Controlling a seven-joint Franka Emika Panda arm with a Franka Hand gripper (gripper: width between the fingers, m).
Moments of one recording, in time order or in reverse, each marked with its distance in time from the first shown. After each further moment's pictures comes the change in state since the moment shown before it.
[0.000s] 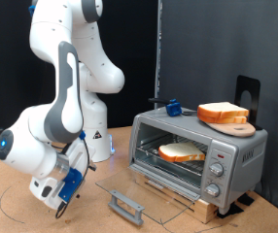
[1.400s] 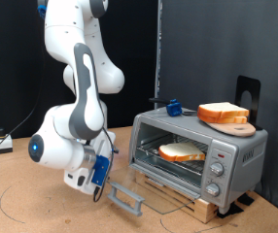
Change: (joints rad) arm -0.038 -0.125 0.112 -0.200 0.129 -0.136 -0.140
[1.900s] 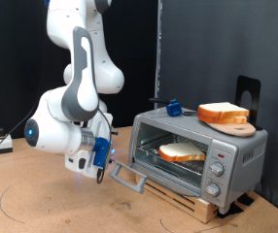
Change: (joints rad) arm -0.019 -0.138 0.019 -0.023 0.063 -0.151 -0.047
